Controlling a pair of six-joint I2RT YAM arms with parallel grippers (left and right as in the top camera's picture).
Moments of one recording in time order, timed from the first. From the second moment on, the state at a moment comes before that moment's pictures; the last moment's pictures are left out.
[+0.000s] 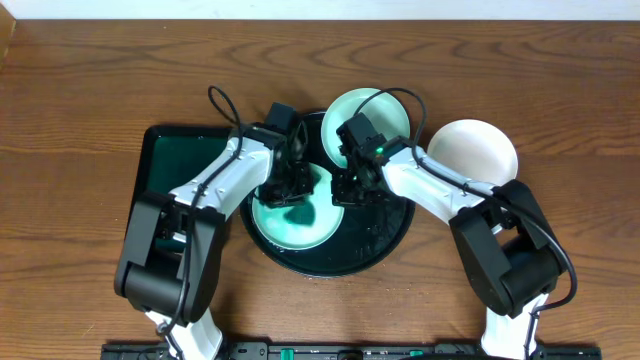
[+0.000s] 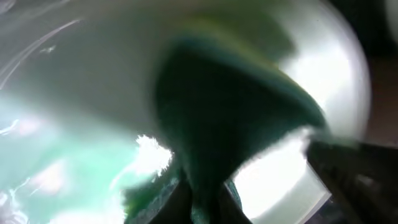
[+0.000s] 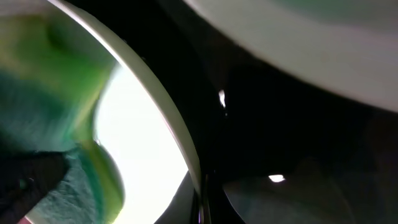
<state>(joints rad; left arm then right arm) -0.34 1.87 1.19 -0.85 0.24 -0.52 0.59 2.00 1.28 -0.61 -0.32 0.60</state>
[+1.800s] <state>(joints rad) -0.29 1.88 1.22 -0.86 0.11 -0.59 0.59 2.01 1.28 -0.60 -0.33 0.60</state>
